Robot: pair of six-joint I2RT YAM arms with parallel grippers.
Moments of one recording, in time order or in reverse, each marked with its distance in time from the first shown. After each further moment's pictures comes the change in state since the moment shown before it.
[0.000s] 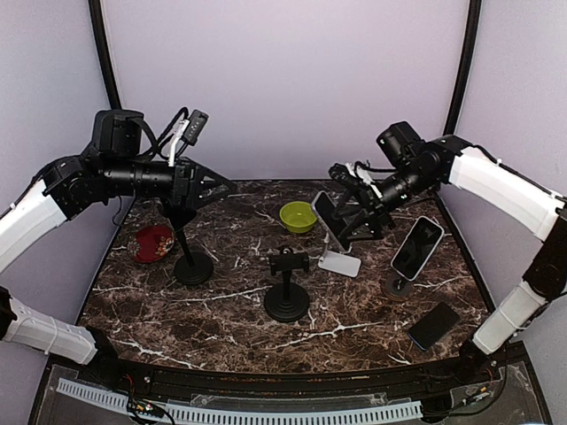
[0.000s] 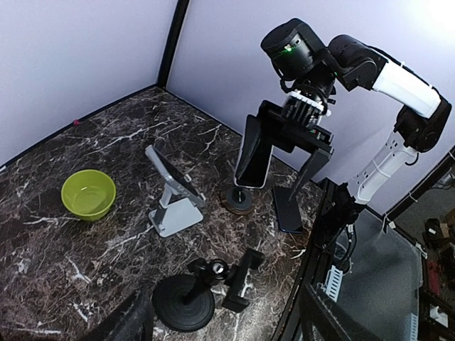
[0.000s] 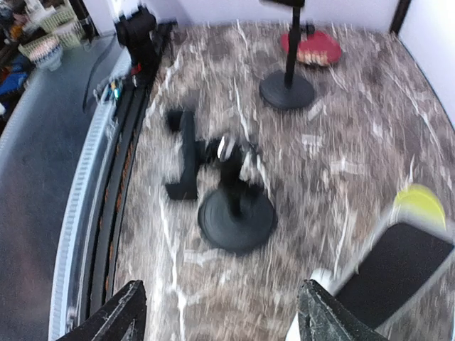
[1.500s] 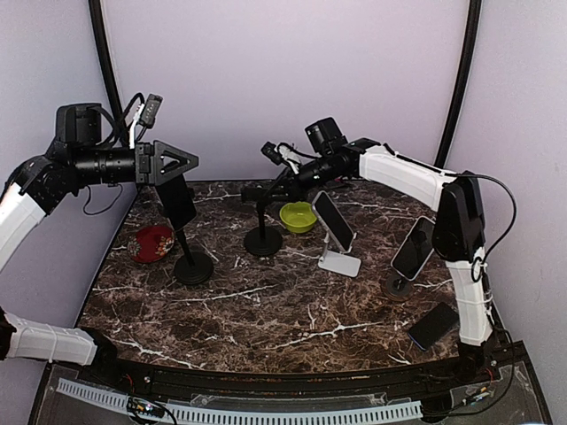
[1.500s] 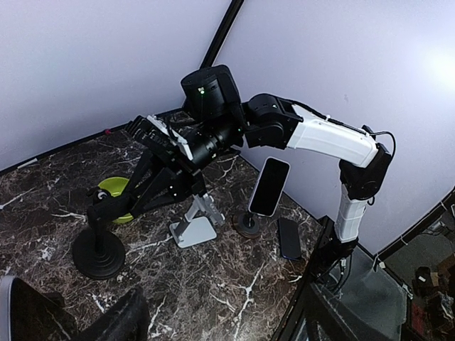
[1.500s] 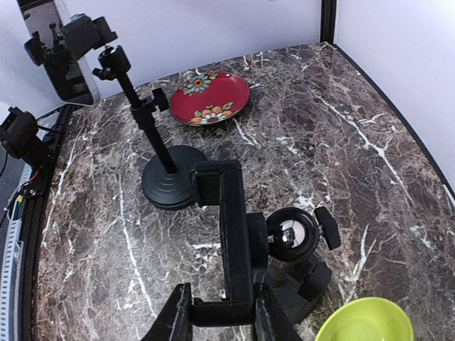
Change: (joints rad) left arm 0.238 -0.091 0.012 -0.033 0.157 -0.068; right arm 0.064 0.657 0.586 0.408 0.132 0.447
